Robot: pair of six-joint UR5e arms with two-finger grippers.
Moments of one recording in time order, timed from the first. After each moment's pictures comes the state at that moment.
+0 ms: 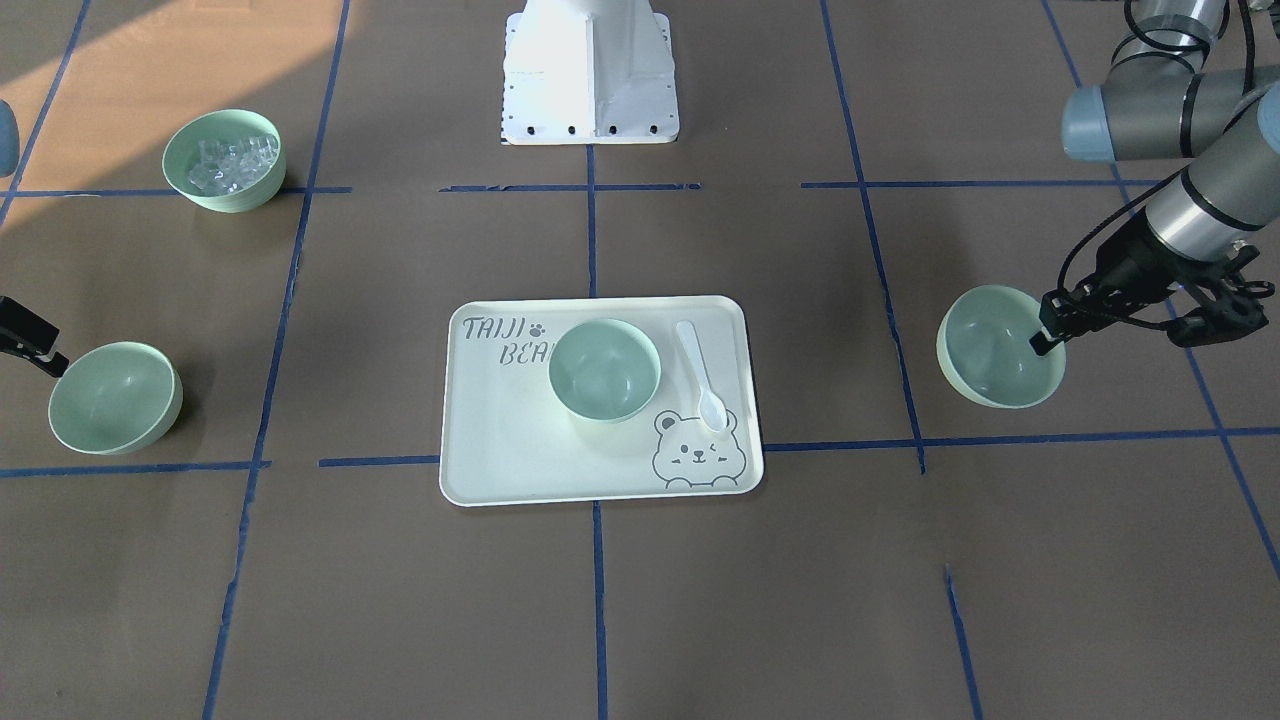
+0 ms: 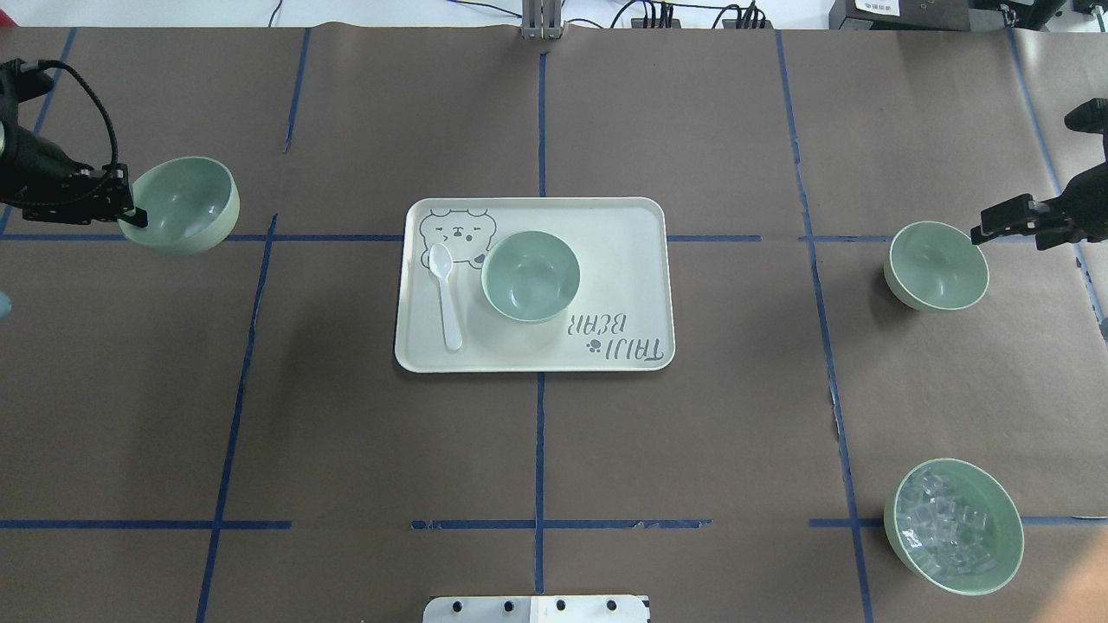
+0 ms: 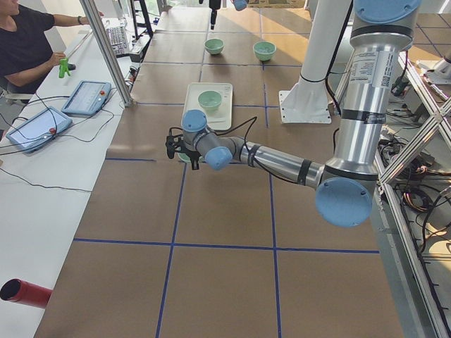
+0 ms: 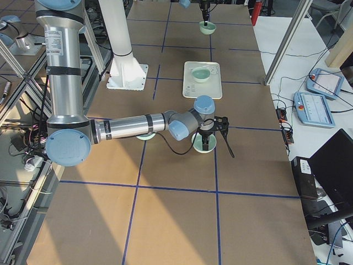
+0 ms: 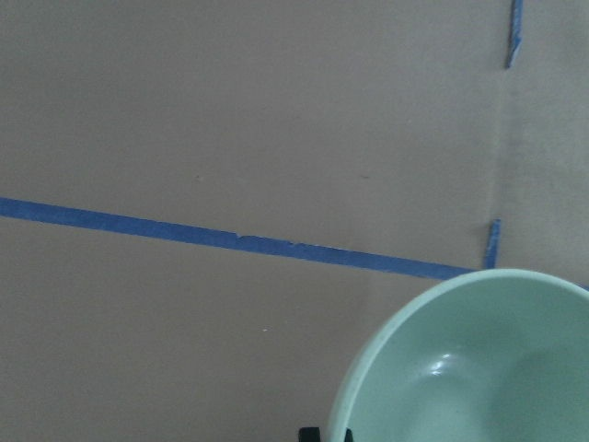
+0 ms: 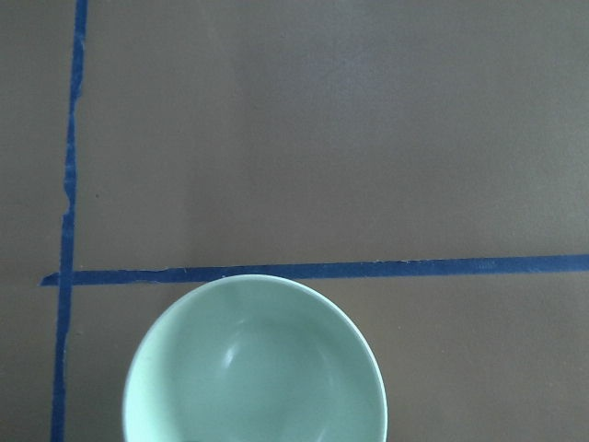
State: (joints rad) left arm -1.09 -1.74 -1.73 -2.01 -2.29 -1.08; right arm 1.15 -1.56 1.63 -1.02 2.25 0.76
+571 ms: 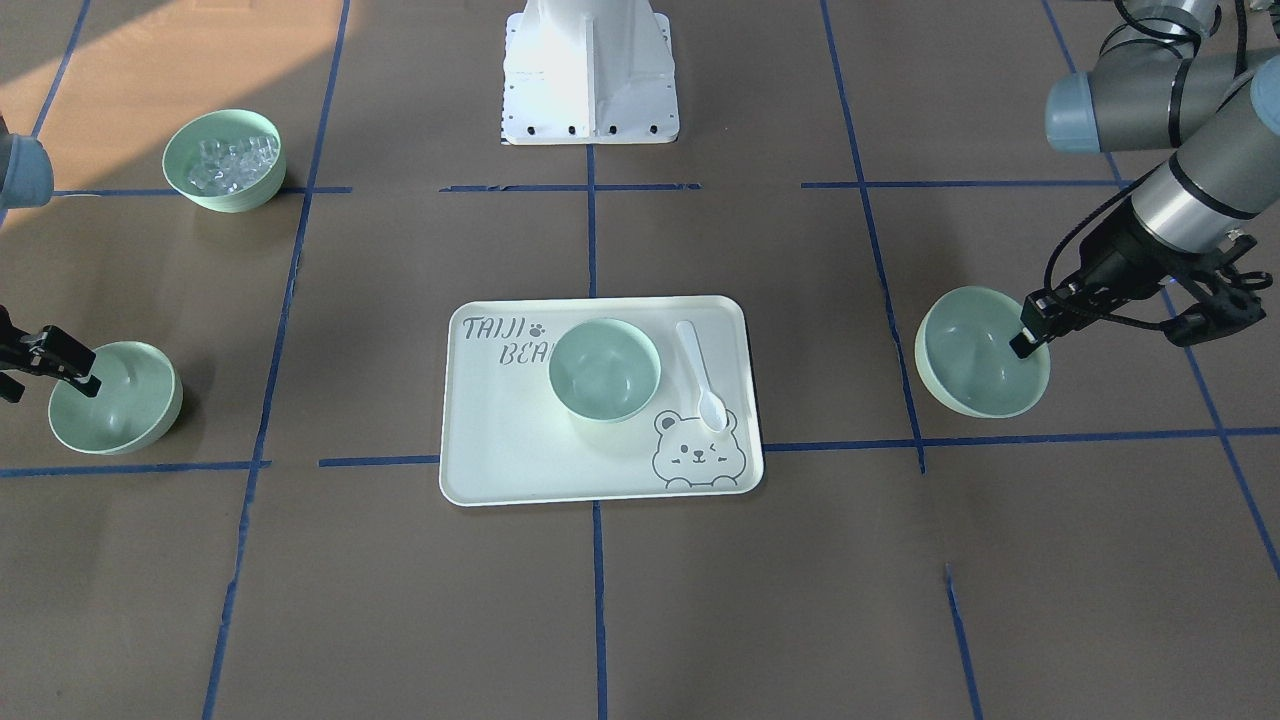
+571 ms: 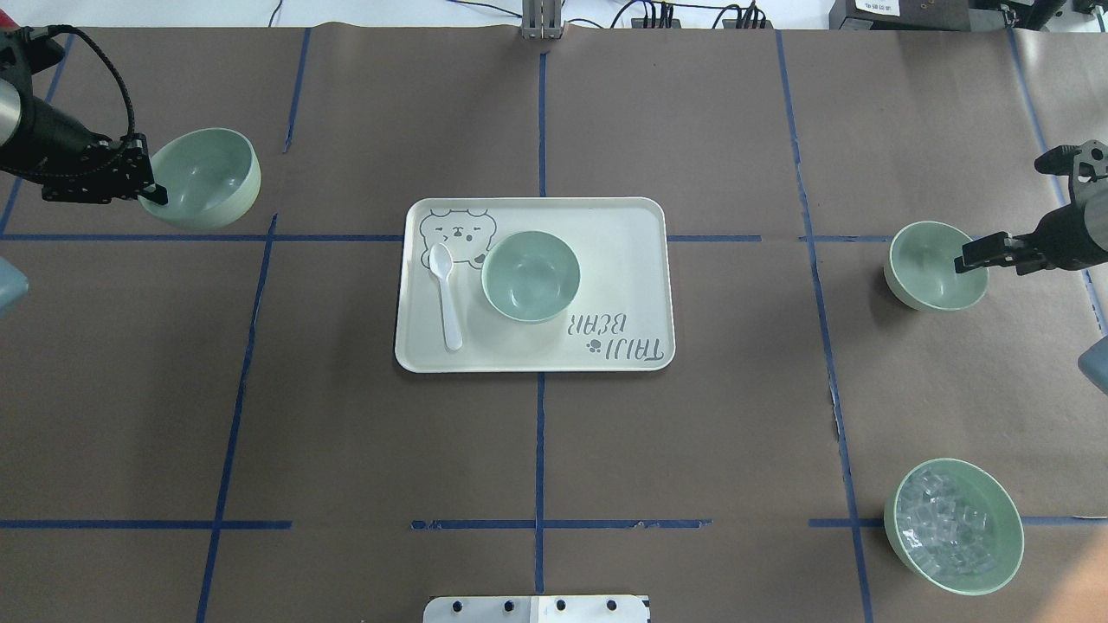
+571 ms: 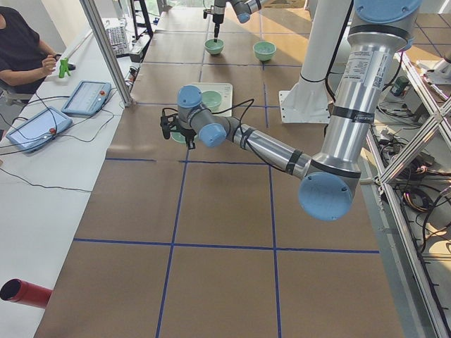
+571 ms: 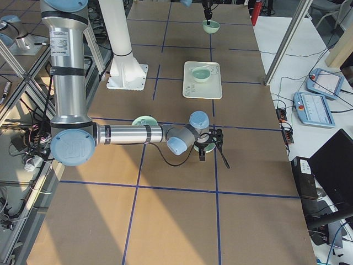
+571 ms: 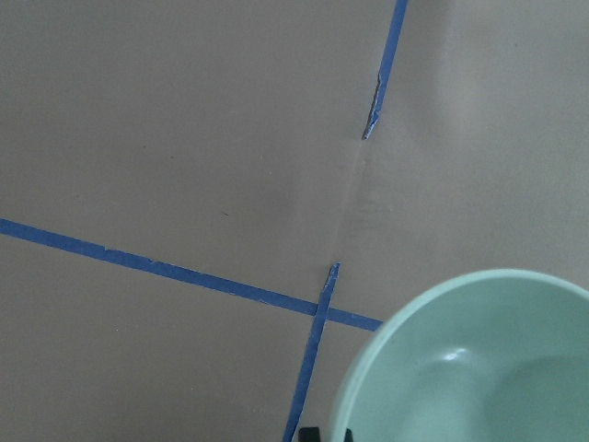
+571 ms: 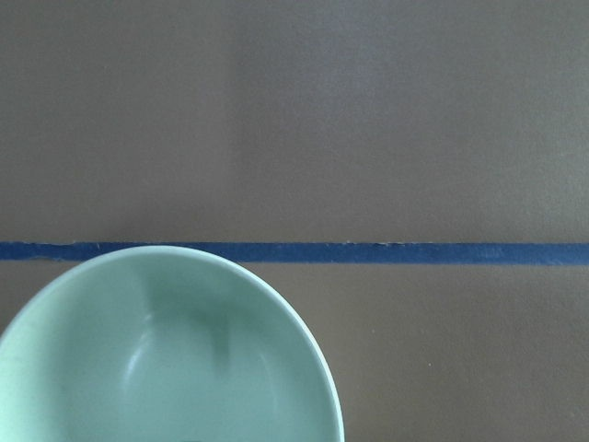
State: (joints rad) left arm -1.09 -1.79 -1.76 -1.97 -2.29 -1.16; right arm 1.07 -1.56 1.50 -0.87 2.18 0.78
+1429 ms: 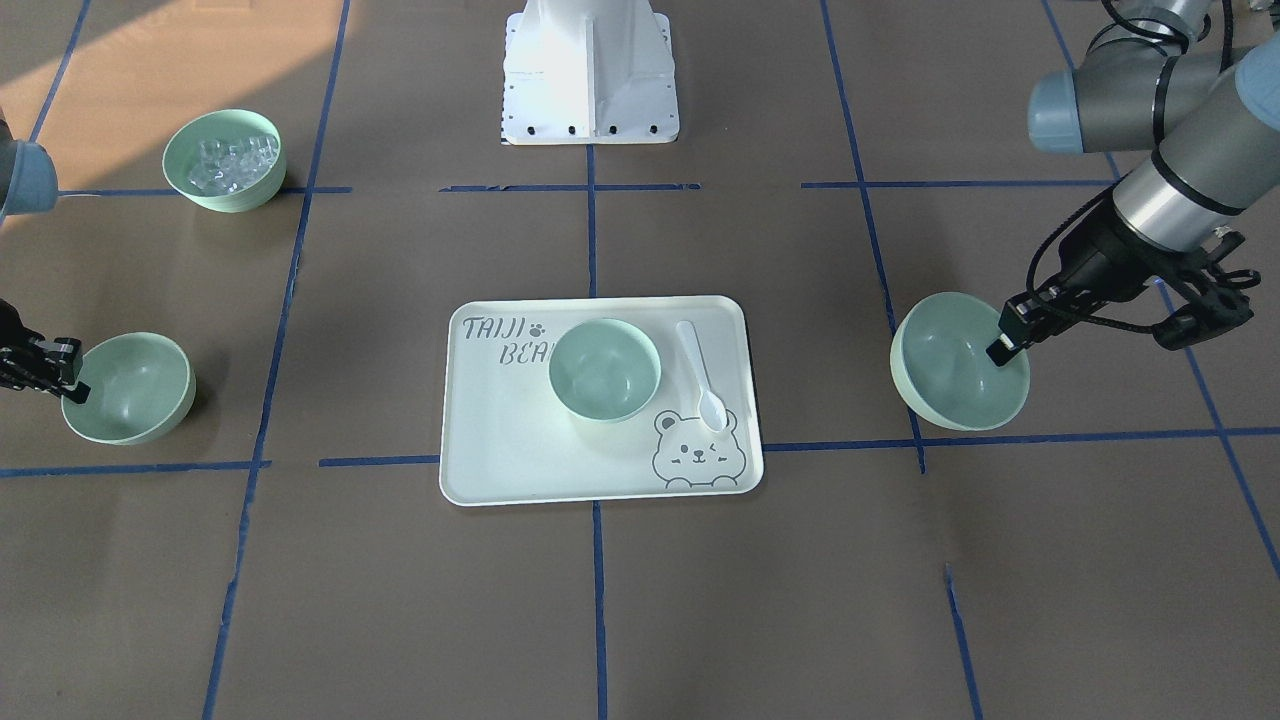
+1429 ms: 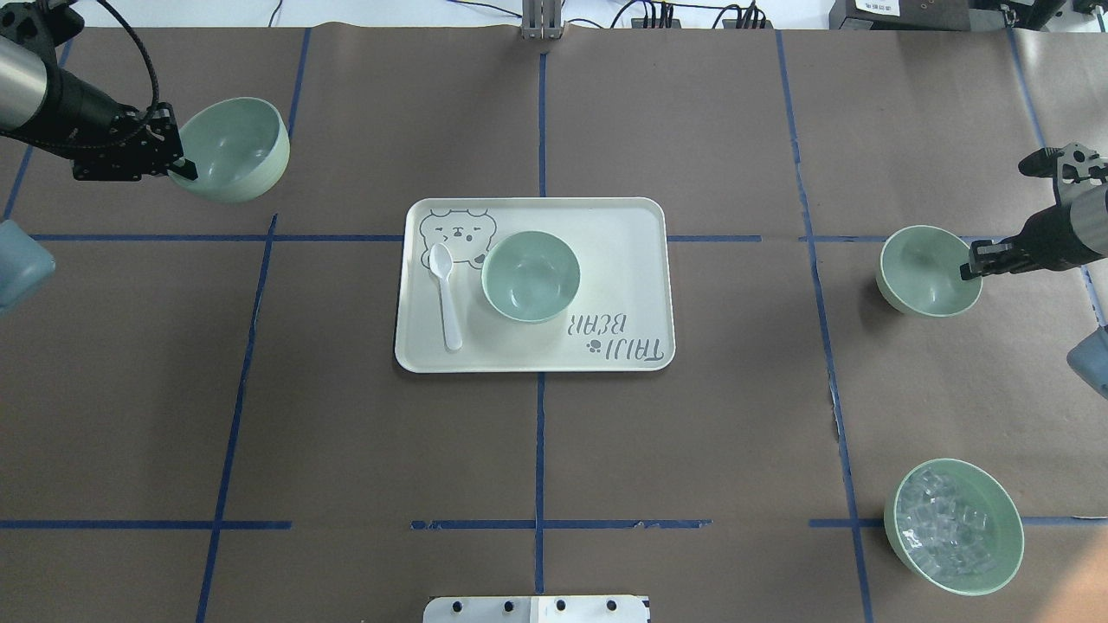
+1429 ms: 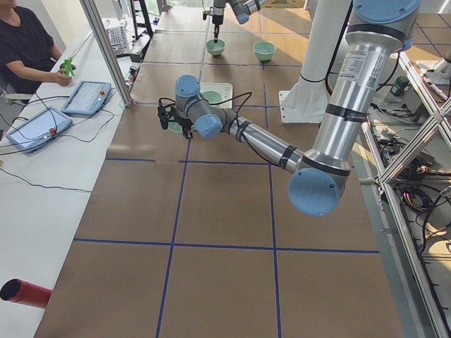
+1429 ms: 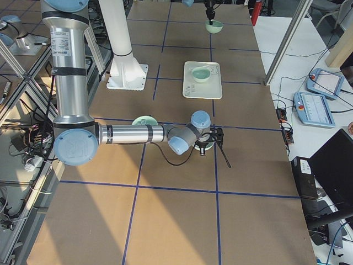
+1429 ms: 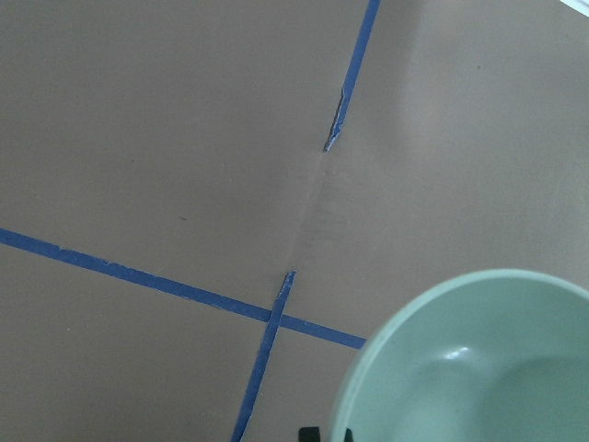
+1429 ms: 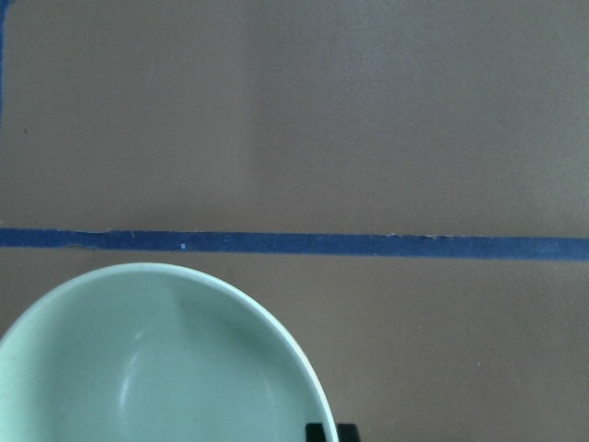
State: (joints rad) left arm -1.07 -1.88 -1.76 -1.97 -2.27 -1.30; right arm 1.09 -1.54 1.50 -0.87 2.27 0.78
